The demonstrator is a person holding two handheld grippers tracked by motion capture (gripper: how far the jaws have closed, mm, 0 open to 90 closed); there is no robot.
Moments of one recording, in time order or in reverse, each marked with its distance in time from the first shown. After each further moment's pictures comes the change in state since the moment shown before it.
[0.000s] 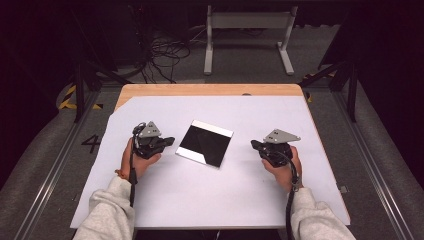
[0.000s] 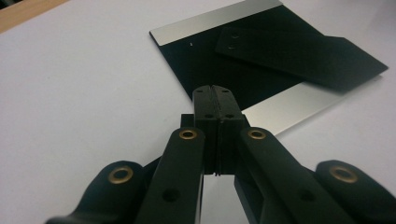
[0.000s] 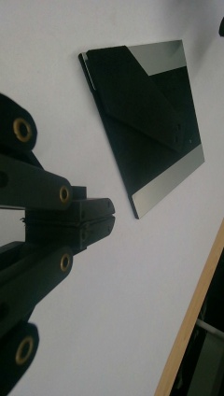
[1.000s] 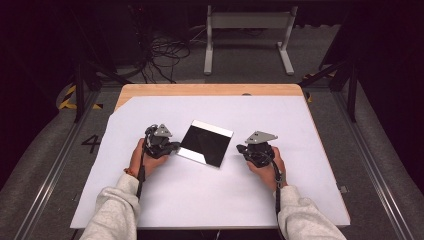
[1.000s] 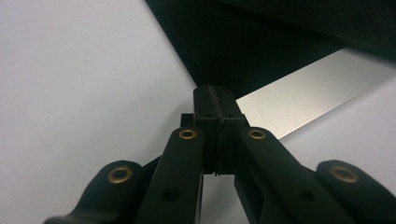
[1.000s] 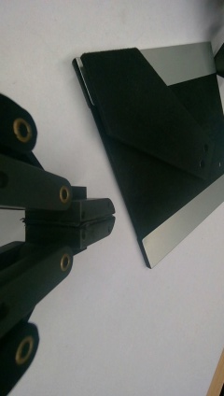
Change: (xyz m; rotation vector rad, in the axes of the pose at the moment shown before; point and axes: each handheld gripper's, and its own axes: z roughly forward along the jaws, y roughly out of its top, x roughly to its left) left arm -0.001 -0.006 0.033 0.139 -0.039 -0.032; right arm 0.022 0.000 0.043 0.093 0.054 -0.013
